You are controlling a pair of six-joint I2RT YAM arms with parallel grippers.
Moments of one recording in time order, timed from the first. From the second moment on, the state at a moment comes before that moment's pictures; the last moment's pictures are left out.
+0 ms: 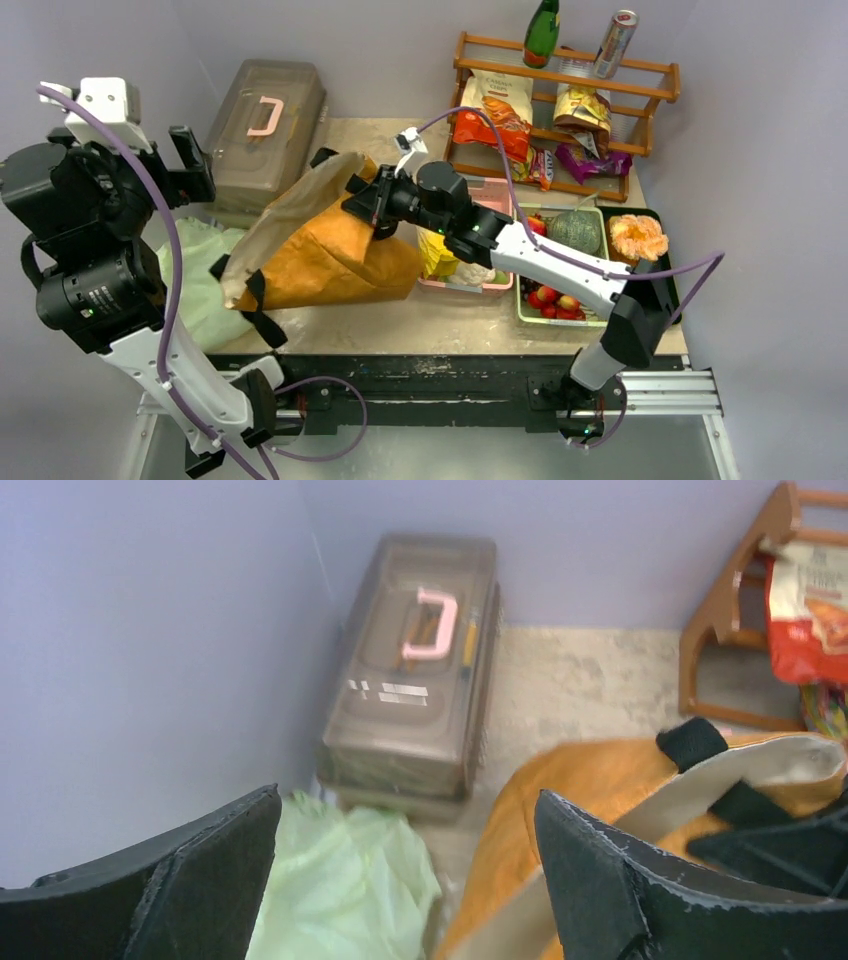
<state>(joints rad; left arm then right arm) 0.51 1.16 2.25 -1.24 0.40 0.12 0.94 1.62 1.41 0.10 -0.12 0.80</state>
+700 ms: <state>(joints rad) 0.51 0.91 1.85 -1.24 0.49 0.13 1.08 1.98 1.59 0.17 0.14 1.17</state>
